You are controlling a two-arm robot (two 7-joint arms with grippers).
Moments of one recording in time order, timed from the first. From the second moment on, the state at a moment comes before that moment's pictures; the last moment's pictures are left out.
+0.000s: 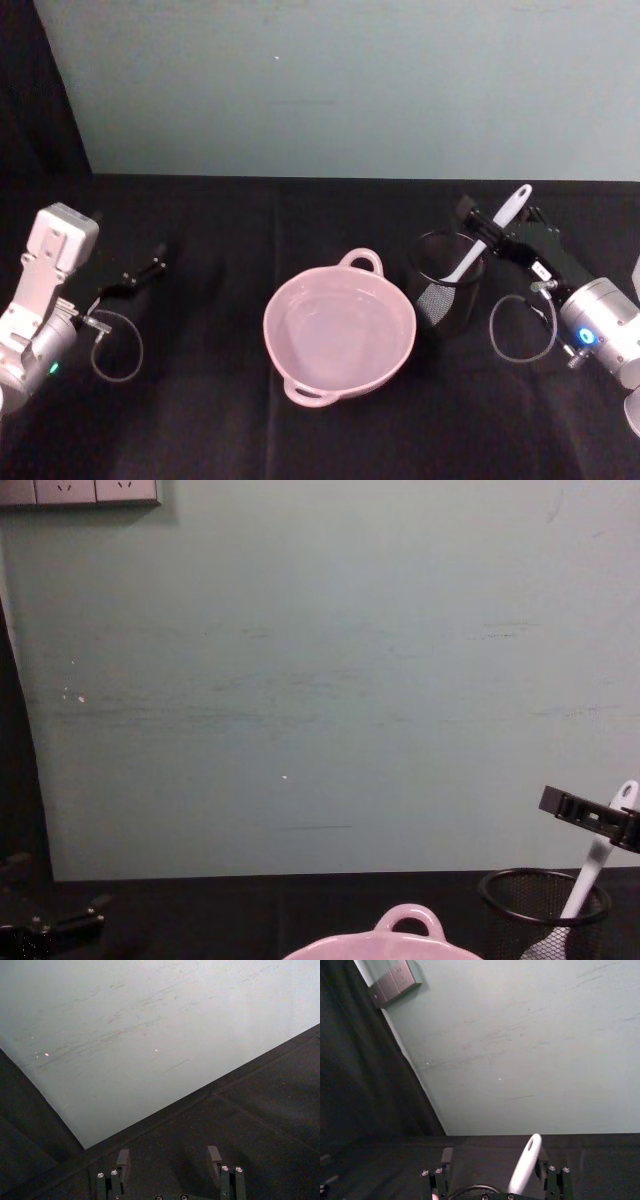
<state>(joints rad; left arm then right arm) -0.20 0.60 0.45 -1.41 -0.25 -0.12 0.03 0.22 0.38 -0.23 -1.36 0.71 -0.05 0.36</state>
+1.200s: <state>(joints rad) -0.20 0.60 0.45 -1.41 -0.25 -0.12 0.03 0.10 0.45 -0.22 -1.55 0.29 -0.11 0.18</state>
